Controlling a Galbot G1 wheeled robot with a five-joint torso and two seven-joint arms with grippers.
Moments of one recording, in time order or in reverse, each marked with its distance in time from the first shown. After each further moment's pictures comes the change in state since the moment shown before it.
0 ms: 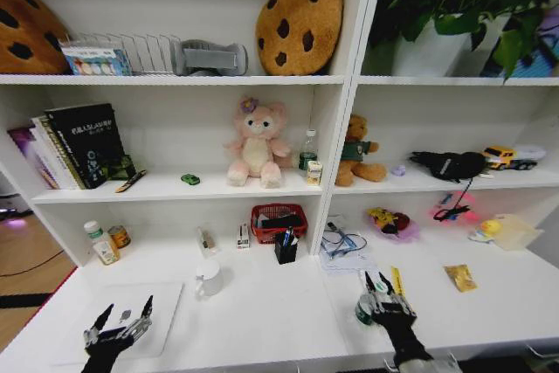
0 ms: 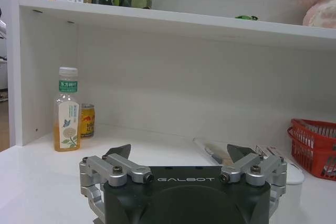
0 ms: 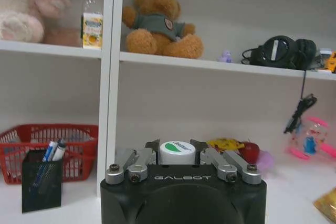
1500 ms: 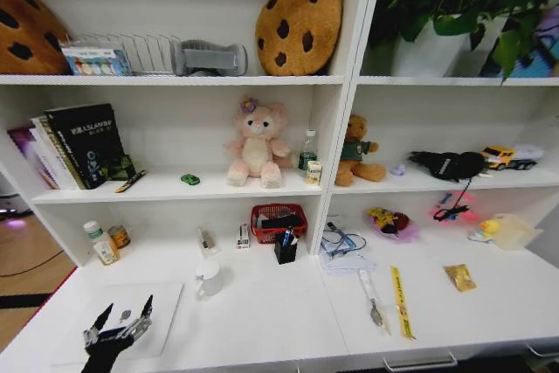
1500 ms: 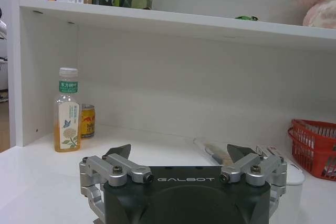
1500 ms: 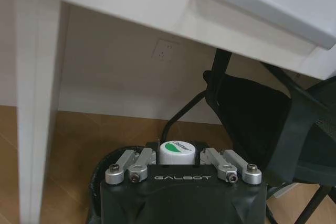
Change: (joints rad) left arm 0.000 0.000 0.000 0.000 0.000 0.000 0.000; right arm 0.265 0.078 -0.203 -1.123 -0.149 0.253 0.215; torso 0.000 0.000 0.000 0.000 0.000
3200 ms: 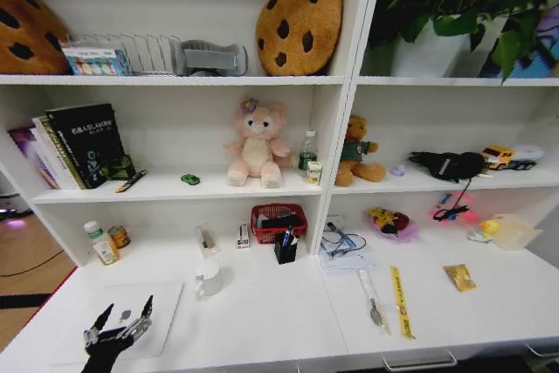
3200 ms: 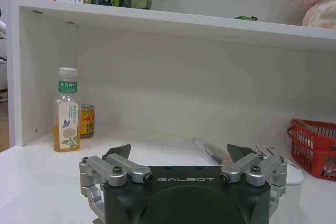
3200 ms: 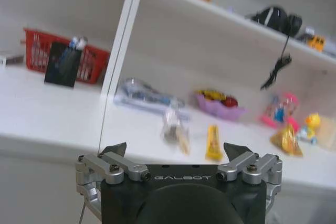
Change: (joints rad) left arm 0.000 0.000 0.000 0.000 0.000 0.000 0.000; right arm -0.500 -0.025 0.061 0.650 -0.279 0.278 0.062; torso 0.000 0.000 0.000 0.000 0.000
